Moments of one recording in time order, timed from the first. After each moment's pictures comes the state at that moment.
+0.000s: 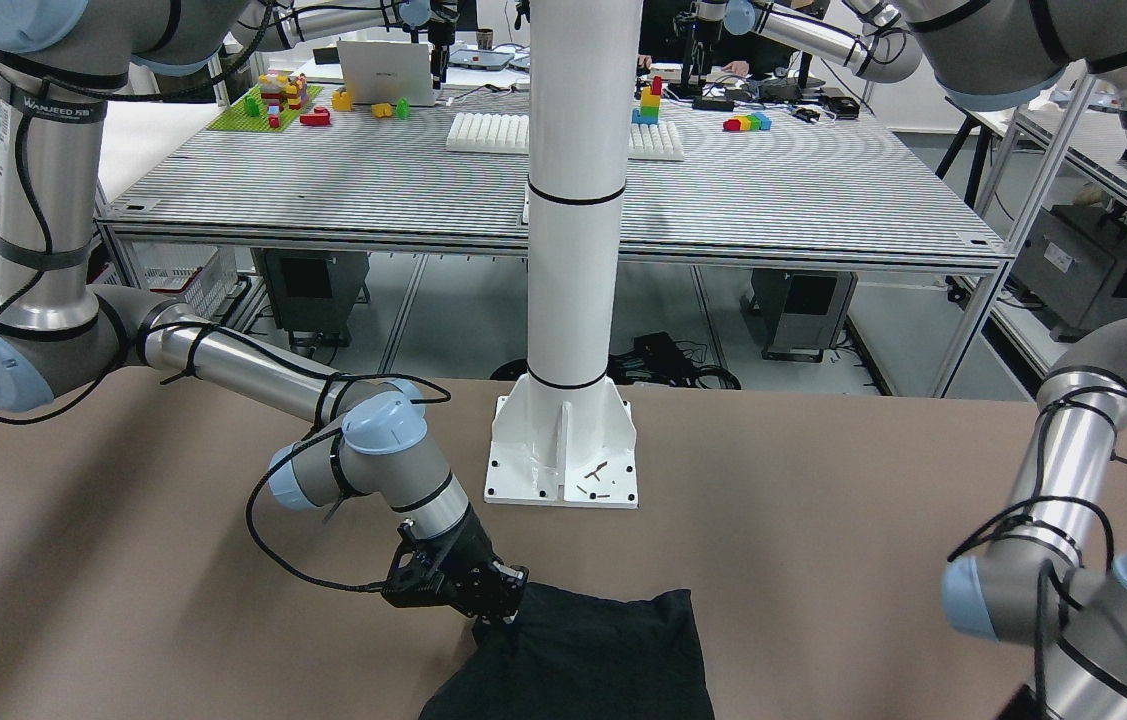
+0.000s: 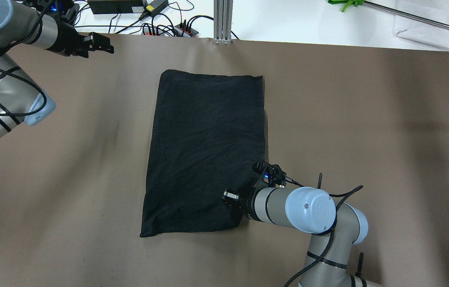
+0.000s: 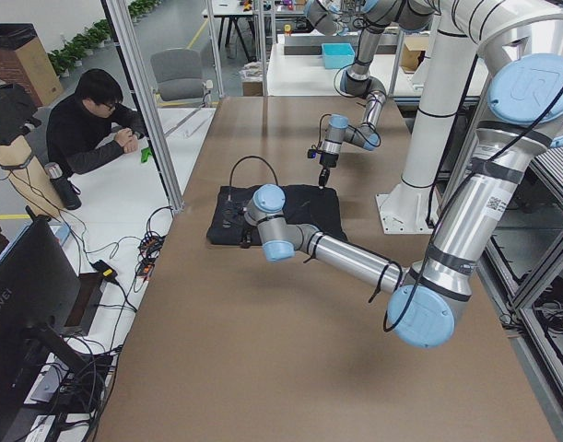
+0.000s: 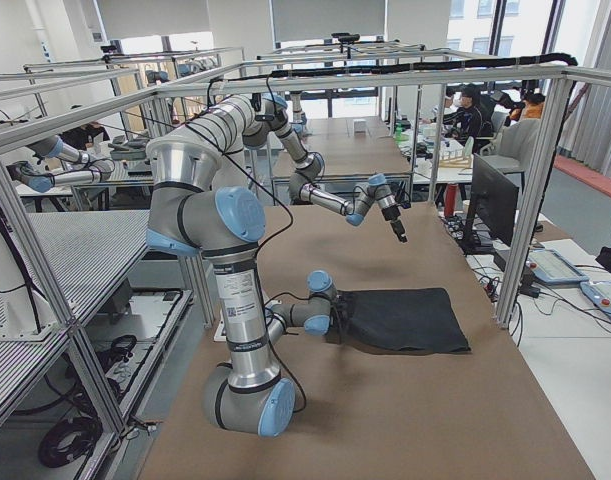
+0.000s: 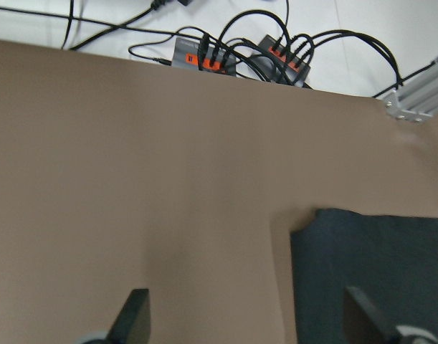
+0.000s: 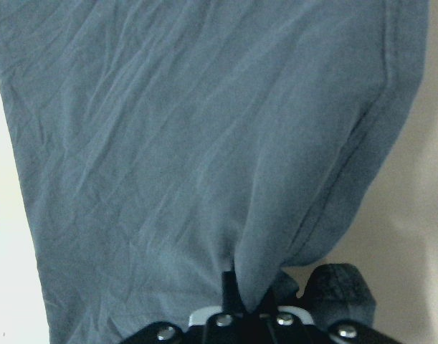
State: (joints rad) left arm -1.04 -2.01 -1.51 -2.45 -2.13 -1.27; right arm 0.40 -1.13 1.74 -0.91 1.69 1.69
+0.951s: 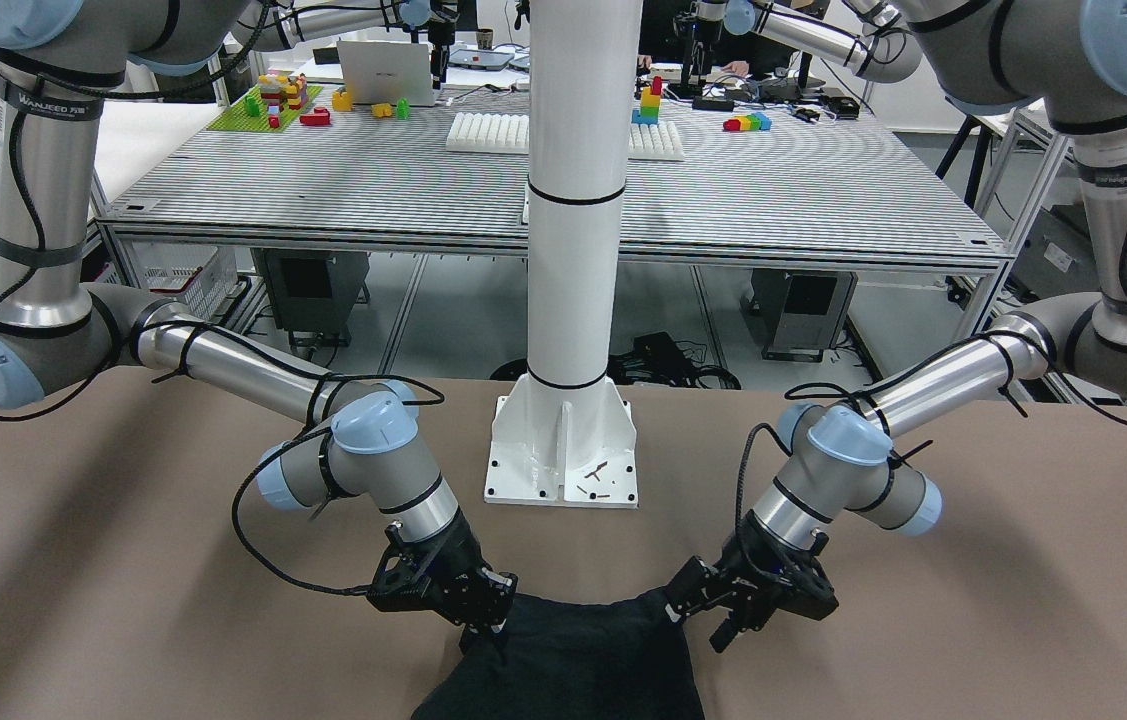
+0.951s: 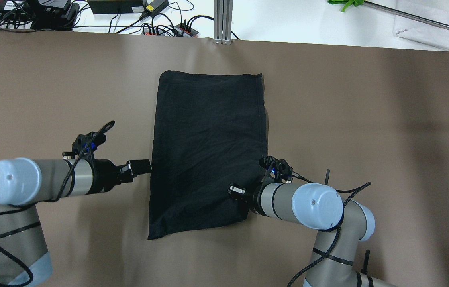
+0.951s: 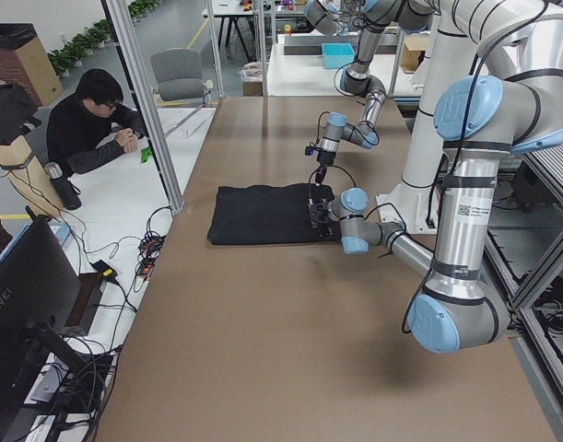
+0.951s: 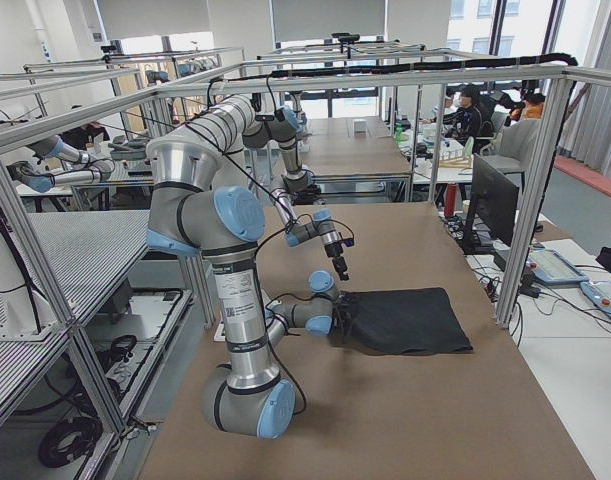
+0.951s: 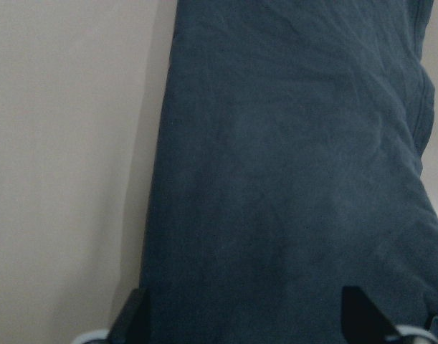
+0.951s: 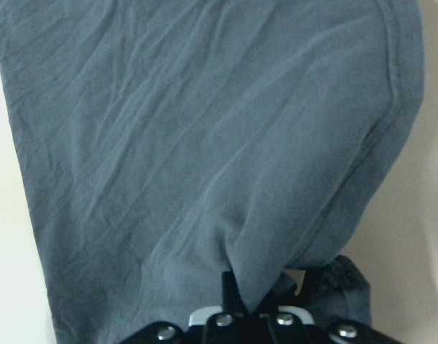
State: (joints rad) left arm -0.45 -1.79 -1.82 -2.46 -1.62 -1.65; right arm 0.42 -1.14 1.76 -0.92 1.67 1.68
